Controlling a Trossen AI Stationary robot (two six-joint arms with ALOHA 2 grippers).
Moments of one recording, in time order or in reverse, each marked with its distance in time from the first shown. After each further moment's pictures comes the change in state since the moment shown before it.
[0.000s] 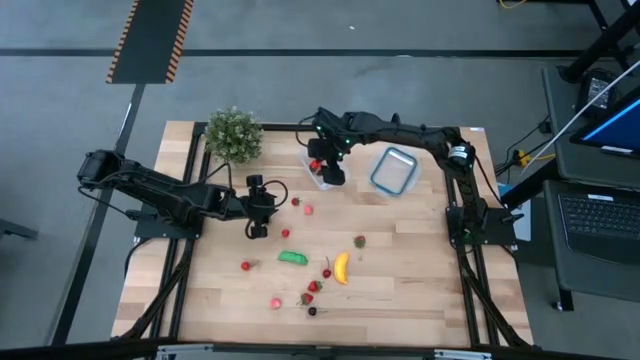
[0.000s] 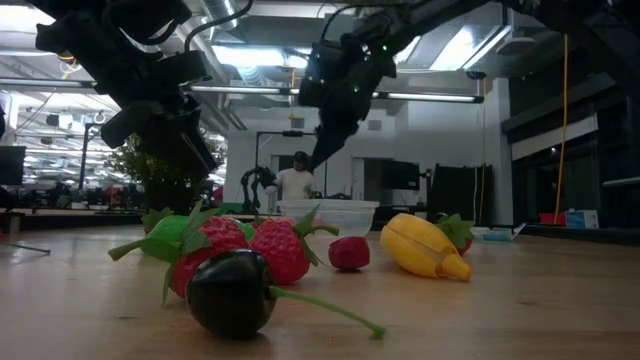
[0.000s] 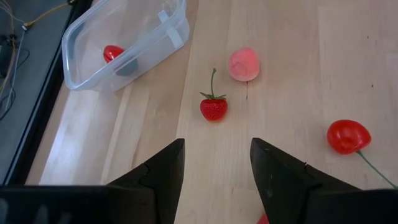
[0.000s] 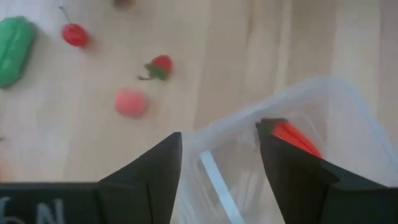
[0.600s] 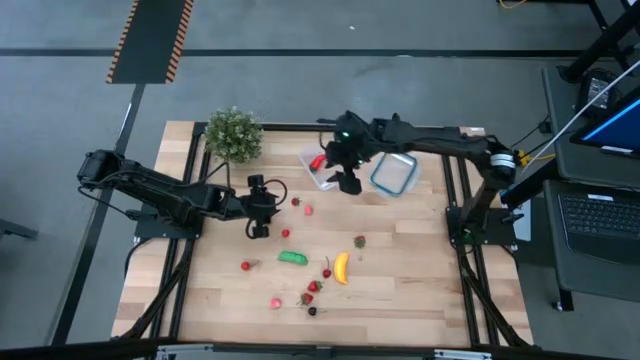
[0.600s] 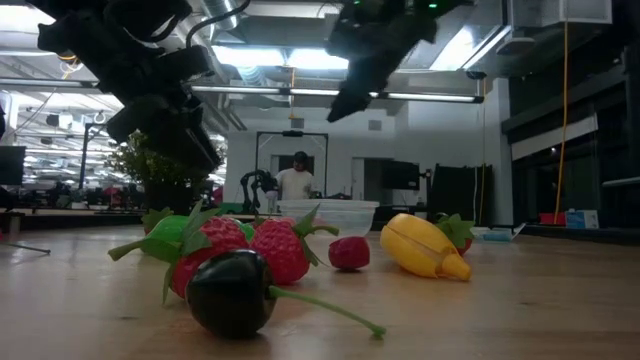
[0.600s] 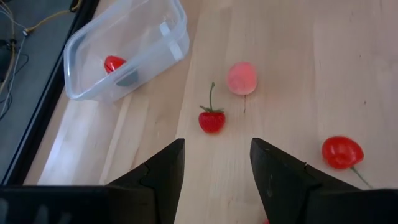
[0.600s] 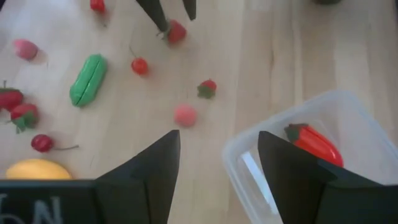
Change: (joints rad) left arm -0.001 0.000 0.000 0.046 0.005 -0.002; right arm 0.060 -0.361 -0.348 0.210 -0.023 0.141
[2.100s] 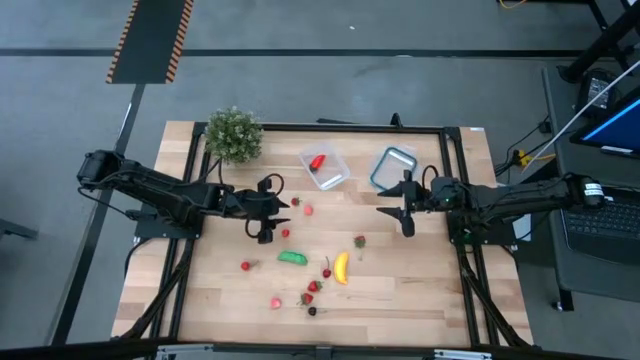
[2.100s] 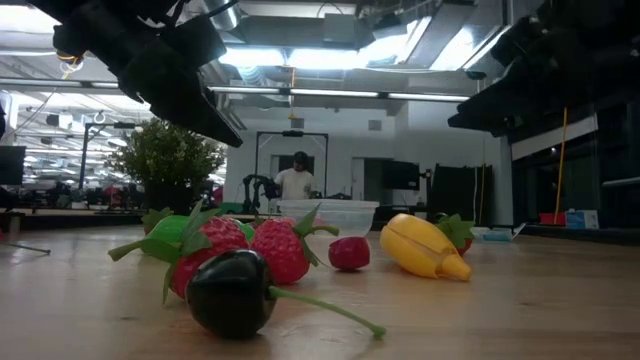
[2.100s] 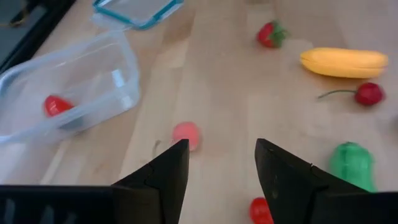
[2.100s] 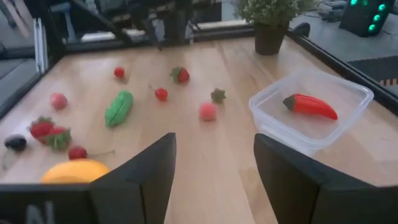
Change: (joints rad) left arm 0.016 0.000 0.000 0.191 0.250 -0.072; right arm 0.284 -0.948 -1.233 0.913 0.372 0.404
